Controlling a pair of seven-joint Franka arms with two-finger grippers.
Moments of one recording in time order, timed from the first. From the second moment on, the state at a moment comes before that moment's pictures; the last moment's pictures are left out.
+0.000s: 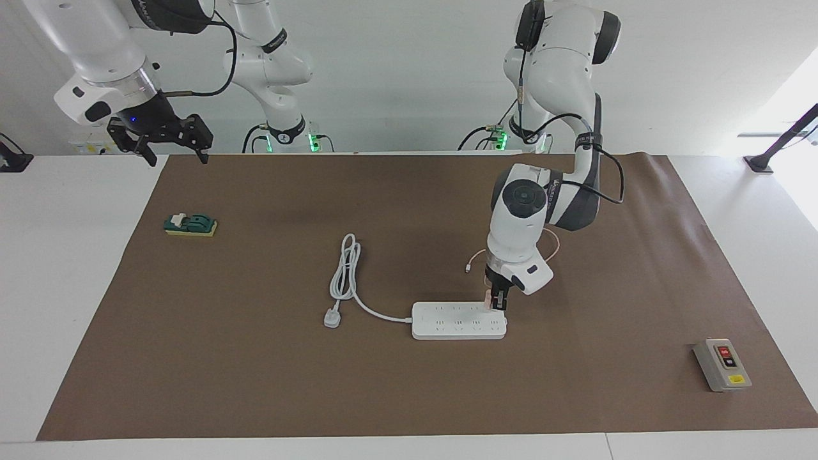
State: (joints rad) left arm -0.41 0.53 -0.03 -1.54 0.09 2.13 -1.77; right arm 0.01 -0.05 -0.08 -1.61 -0.04 1.48 -0.13
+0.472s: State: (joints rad) left arm -0.41 0.54 -0.03 -1.54 0.09 2.13 -1.84; right arm 0.01 -0.05 -0.08 -1.61 -0.04 1.48 -0.13
